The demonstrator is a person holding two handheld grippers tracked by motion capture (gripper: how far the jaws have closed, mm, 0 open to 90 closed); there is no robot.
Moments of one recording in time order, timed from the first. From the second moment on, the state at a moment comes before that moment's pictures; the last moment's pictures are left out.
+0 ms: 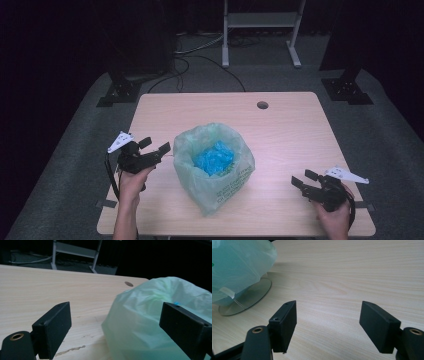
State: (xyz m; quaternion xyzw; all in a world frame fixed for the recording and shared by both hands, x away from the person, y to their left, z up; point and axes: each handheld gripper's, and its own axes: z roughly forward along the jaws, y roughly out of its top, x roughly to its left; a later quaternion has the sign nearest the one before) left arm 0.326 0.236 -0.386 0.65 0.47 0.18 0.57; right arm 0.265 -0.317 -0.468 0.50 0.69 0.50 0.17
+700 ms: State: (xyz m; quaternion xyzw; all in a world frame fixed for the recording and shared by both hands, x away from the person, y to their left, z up) left arm 0.307 0.209 -0.356 0.67 0.42 0.17 0.59; right arm 0.265 -0.314 -0.469 0.50 0.69 0.50 0.16
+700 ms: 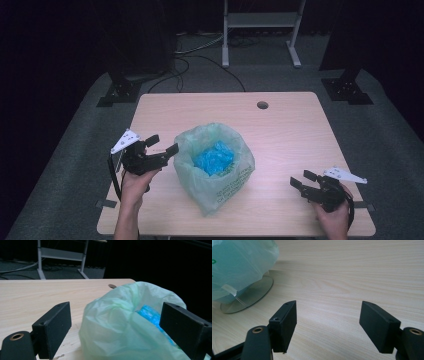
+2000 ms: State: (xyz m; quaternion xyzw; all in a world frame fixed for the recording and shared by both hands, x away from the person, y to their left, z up) left arm 0.328 0.174 -0.383 0.72 0.43 0.14 0.53; right arm 0.266 -0.311 -0.469 0.50 0.69 0.50 0.16
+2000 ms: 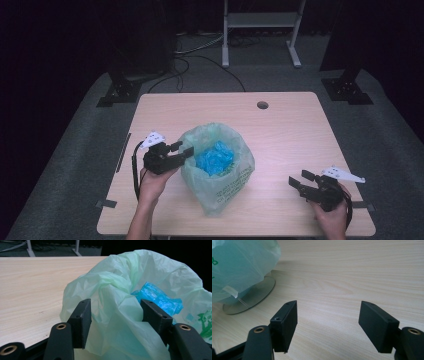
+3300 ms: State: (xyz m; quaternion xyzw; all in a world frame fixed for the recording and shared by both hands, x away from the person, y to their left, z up) left arm 0.365 0.171 -0.384 0.66 0.49 0.19 0.53; right arm 0.268 -0.314 -0.466 0.50 0.68 0.51 0.16
